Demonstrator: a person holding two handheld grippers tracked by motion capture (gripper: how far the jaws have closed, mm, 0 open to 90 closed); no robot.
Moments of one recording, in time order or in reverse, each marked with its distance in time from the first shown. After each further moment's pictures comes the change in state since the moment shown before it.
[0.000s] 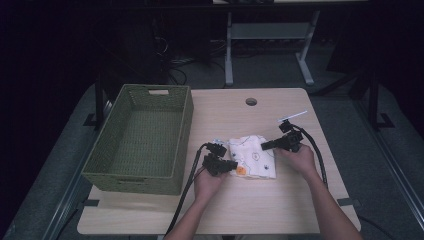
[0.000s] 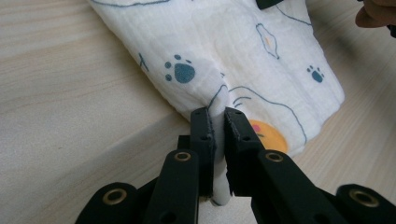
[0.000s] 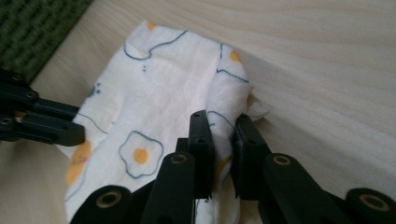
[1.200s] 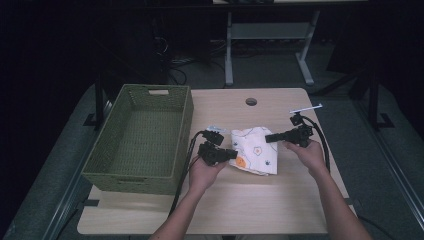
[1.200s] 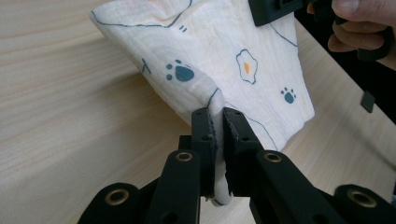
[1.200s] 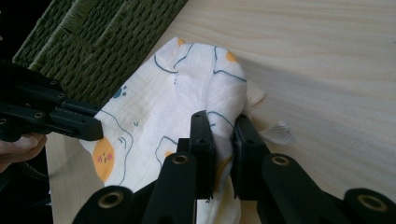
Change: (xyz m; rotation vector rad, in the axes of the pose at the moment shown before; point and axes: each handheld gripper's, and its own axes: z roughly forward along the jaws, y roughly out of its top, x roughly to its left) left arm -0.014 0.035 -0.046 -0.039 -0.048 0.046; right arm 0.012 0.007 -0.042 -0.111 0.122 0.061
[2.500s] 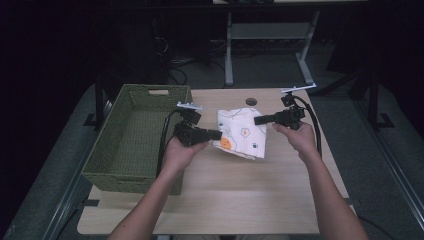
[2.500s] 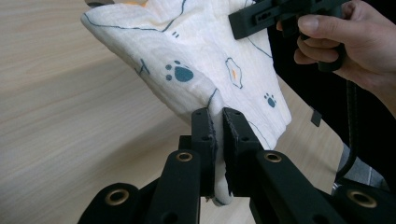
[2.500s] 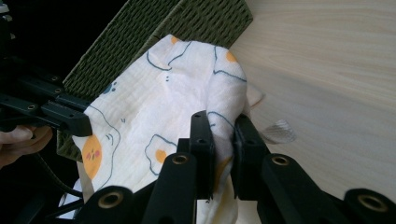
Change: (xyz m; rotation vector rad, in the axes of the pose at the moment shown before) left arm 0.021 0.040 -0.083 -0.069 -0.085 0.032; right arm 0.057 0.055 -0.005 -0.053 0.035 -0.032
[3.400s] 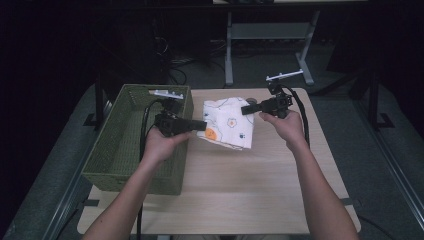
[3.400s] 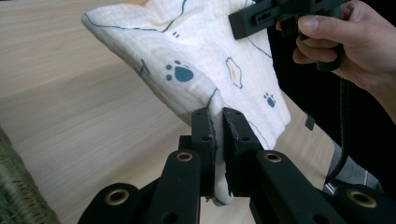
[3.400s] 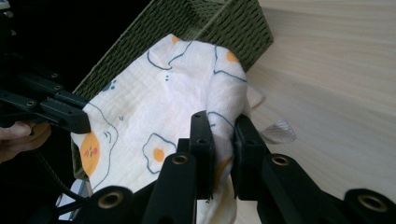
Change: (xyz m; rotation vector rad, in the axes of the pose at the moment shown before) left arm 0.017 0.014 -0.047 -0.025 -0.002 -0.005; right arm 0.040 0.037 0.017 0.009 -0.010 -0.035
